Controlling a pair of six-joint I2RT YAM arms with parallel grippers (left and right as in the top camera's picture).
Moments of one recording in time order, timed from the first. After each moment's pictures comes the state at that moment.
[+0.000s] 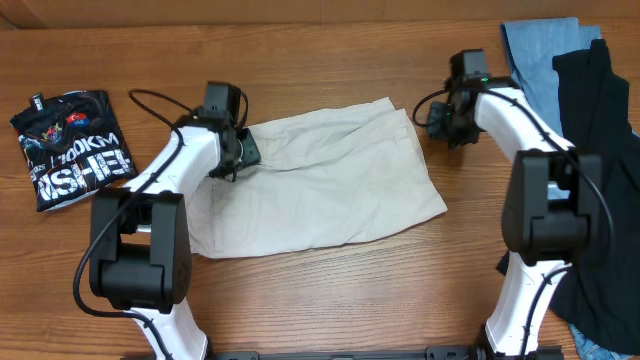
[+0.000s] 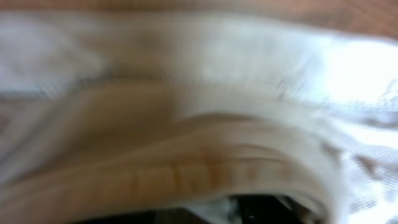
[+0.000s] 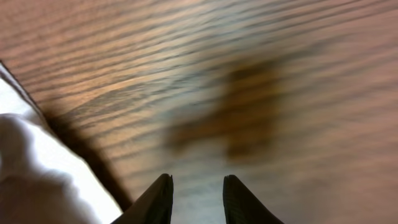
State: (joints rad) left arm -0.12 1.94 1.31 -0.64 -0.02 -0.51; right arm 0.04 2.14 1.60 -0.79 -0.04 0.28
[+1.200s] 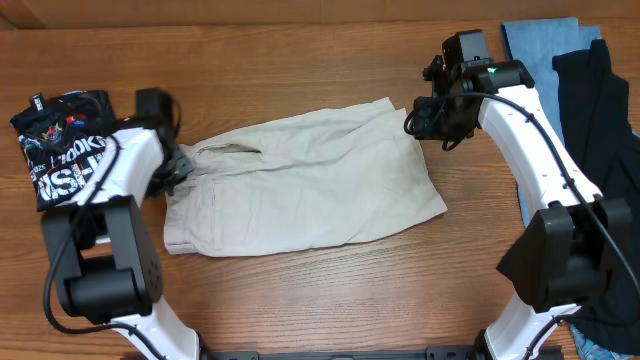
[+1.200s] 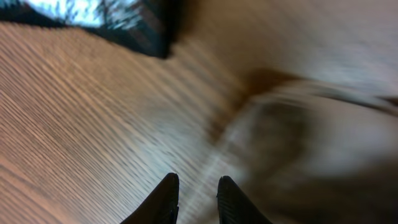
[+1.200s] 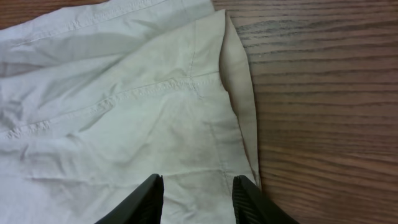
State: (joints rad) left arm 0.17 1.92 1.27 -0.83 -0.27 -0.53; right arm 0.15 1.91 1.64 -1.05 -0.20 0.15
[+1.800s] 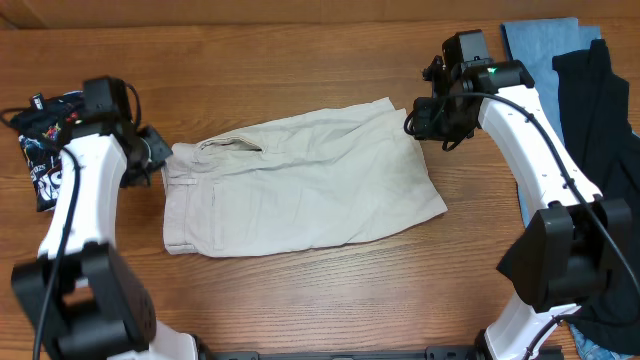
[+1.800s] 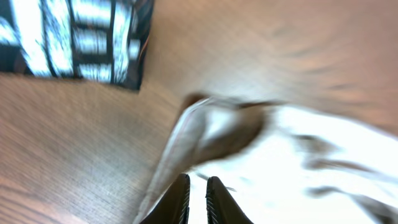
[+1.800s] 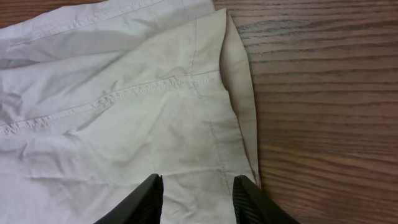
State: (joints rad) left arm 0.23 1.69 1.35 -0.87 -0.03 -0.43; right arm 0.15 1.91 1.64 -1.05 -0.20 0.15
